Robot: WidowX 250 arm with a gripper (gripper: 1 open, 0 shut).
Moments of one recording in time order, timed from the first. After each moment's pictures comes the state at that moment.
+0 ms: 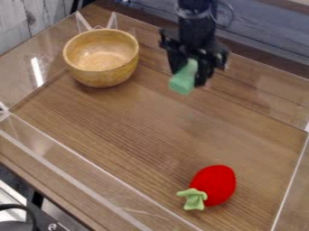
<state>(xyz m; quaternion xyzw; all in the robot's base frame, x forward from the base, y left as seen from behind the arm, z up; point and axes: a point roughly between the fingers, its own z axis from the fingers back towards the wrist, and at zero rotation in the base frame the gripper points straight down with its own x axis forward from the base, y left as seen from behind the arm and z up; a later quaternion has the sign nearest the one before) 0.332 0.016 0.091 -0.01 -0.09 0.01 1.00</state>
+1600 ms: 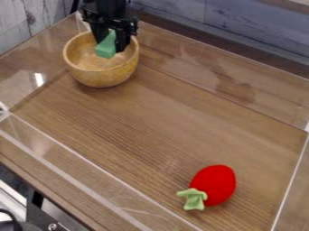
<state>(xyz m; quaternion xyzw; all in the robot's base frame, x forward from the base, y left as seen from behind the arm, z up) 0.352 0.172 0.070 0.04 -0.09 0.09 0.99</state>
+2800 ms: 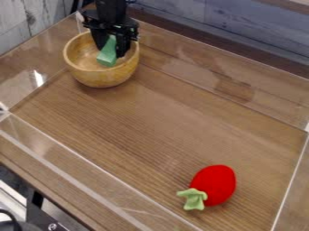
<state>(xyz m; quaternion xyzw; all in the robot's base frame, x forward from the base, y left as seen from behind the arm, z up) 0.352 0.171 0.060 0.03 -0.08 0.09 0.99</state>
